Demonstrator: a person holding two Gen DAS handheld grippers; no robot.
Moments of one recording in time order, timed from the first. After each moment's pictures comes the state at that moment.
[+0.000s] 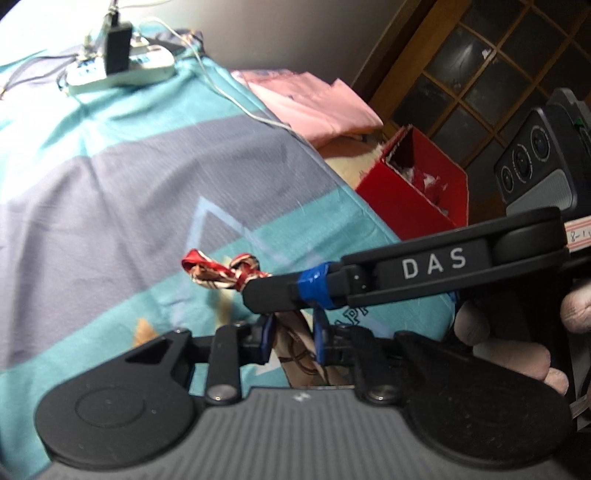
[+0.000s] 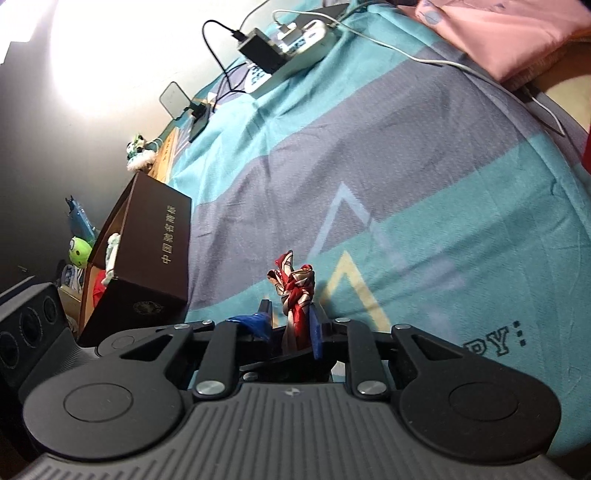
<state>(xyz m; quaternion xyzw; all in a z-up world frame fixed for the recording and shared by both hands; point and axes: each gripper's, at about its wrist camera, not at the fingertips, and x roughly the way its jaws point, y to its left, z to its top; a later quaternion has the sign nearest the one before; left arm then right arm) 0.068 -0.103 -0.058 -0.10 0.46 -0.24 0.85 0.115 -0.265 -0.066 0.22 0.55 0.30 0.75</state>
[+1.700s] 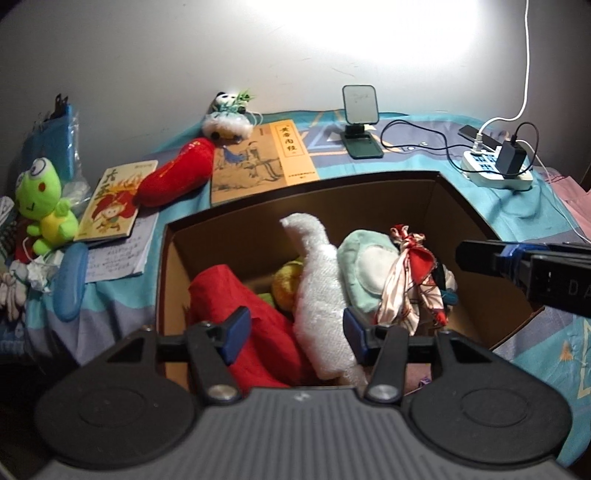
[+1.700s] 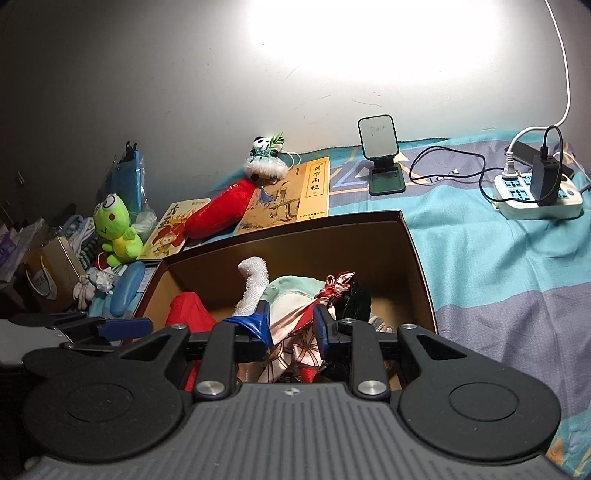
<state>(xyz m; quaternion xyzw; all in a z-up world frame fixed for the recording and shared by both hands) -0.013 0.248 0.025 -0.05 0.43 0.14 0.89 0.058 0.069 0.032 0.04 0.38 0.36 0.85</state>
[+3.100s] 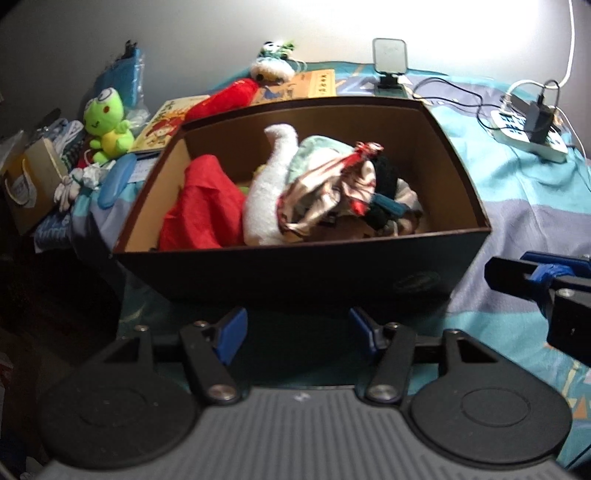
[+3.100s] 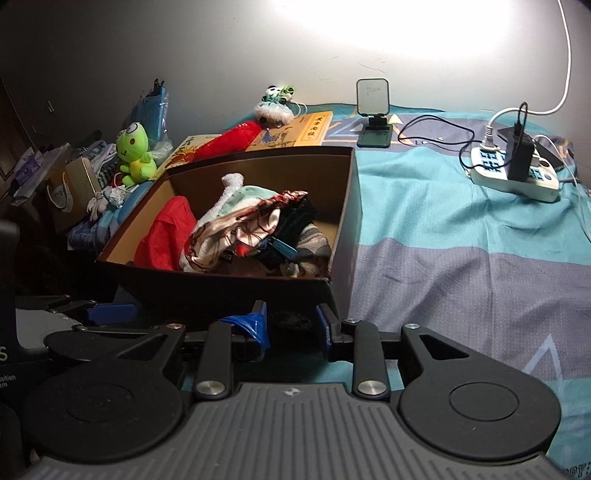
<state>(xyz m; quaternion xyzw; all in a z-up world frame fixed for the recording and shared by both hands) -0.035 0.099 -0.001 -0.07 0.47 0.27 0.83 0.041 -0.037 0.016 -0.04 0.42 0.41 0.81</state>
